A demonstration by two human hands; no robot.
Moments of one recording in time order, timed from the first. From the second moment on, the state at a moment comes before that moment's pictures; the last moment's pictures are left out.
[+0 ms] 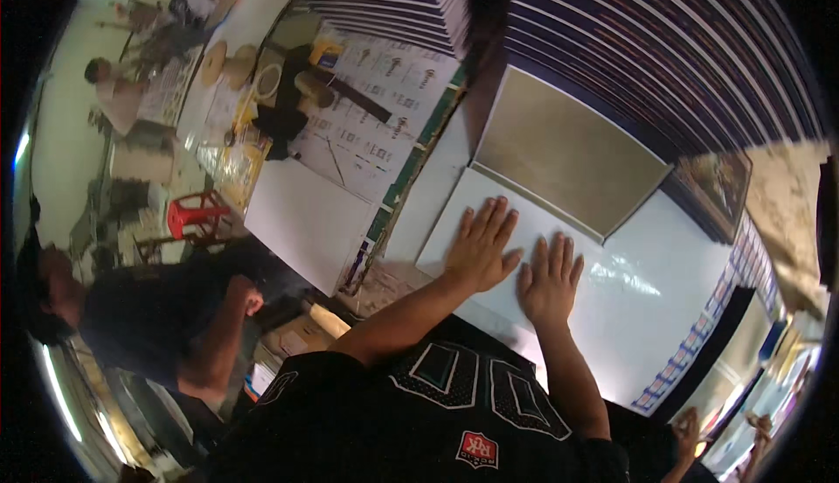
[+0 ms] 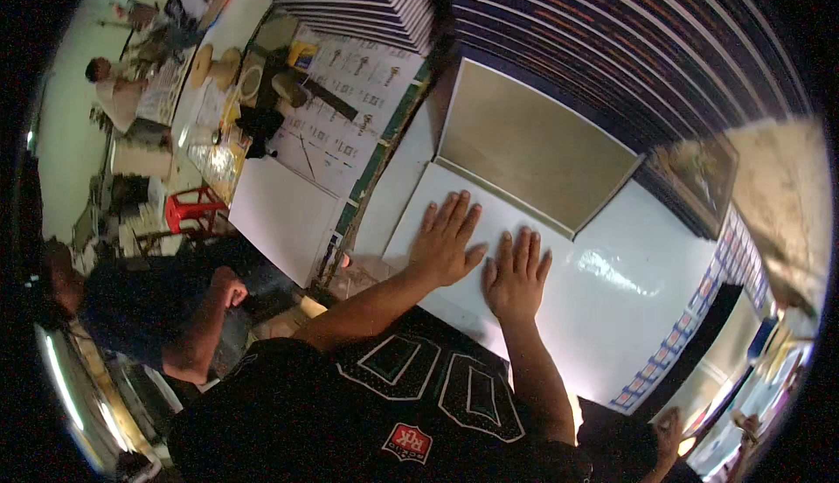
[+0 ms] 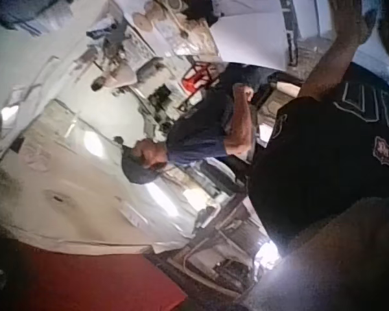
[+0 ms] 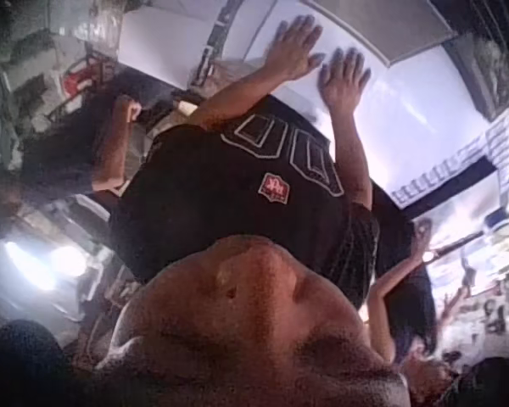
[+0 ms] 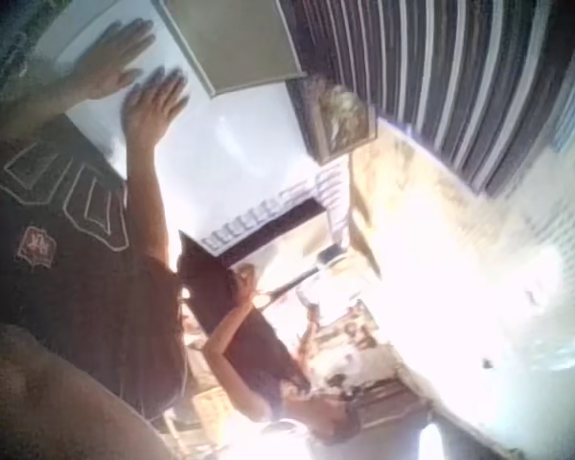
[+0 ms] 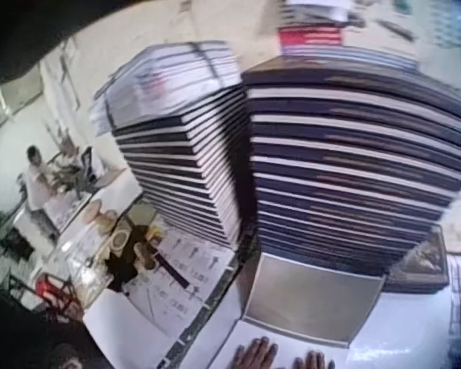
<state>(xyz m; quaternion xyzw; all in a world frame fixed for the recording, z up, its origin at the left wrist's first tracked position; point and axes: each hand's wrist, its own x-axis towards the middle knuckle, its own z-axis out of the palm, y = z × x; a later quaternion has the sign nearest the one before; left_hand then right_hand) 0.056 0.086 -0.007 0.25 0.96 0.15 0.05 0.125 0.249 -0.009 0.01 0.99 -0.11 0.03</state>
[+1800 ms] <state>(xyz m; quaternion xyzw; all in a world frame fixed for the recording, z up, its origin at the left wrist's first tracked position) 0.107 -0.050 -0.008 0.43 0.89 0.09 0.12 0.080 0.471 -0.009 0.18 0.45 -0.80 0.35</state>
